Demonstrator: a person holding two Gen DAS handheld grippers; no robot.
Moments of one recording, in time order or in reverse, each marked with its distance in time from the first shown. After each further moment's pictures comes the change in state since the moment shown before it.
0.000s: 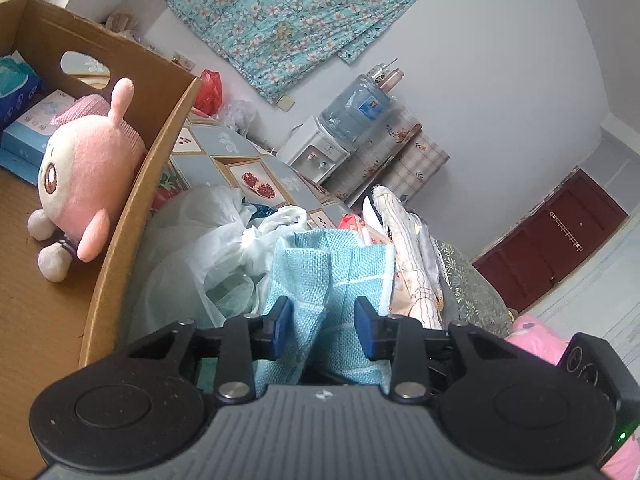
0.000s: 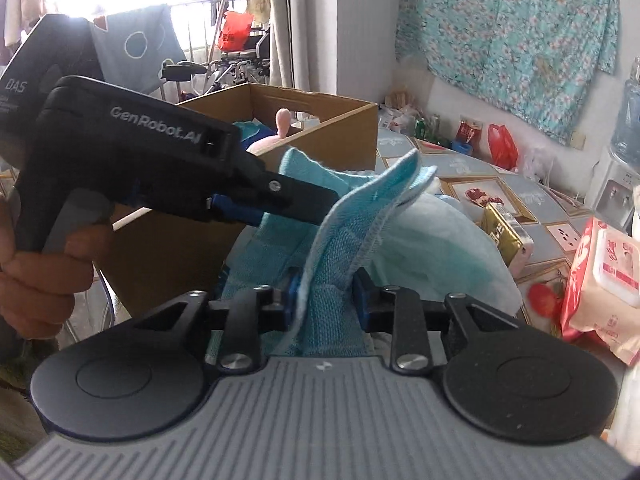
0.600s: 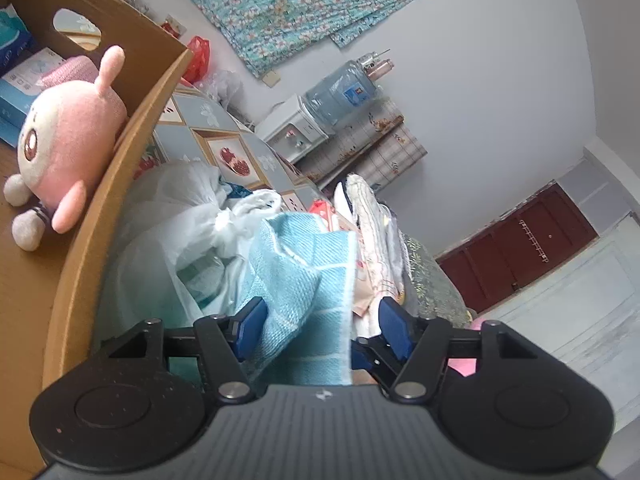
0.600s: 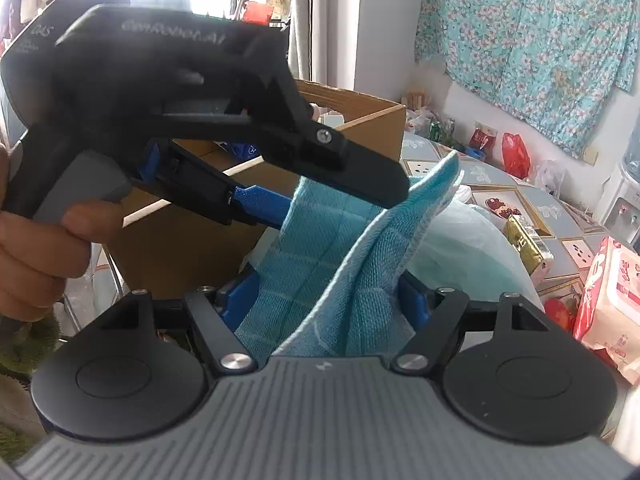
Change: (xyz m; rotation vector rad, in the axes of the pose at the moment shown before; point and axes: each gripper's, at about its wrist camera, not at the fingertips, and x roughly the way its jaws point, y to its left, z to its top) left arm 0.007 0.005 0.009 -0.107 0.071 -0.121; right arm 0.001 0.031 0.001 -0.071 0.010 0.006
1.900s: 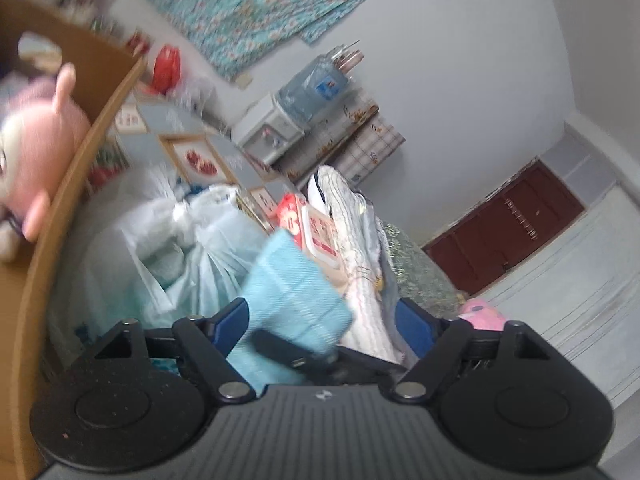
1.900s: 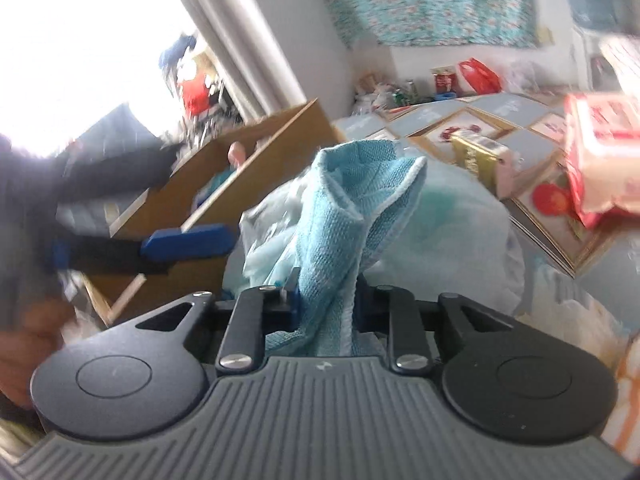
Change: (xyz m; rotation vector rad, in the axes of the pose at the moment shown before) left arm -0.004 -0.028 -0.016 0.129 -0.005 -0.011; right arm -0.026 -0.087 -0.042 0.557 -0.086 0.101
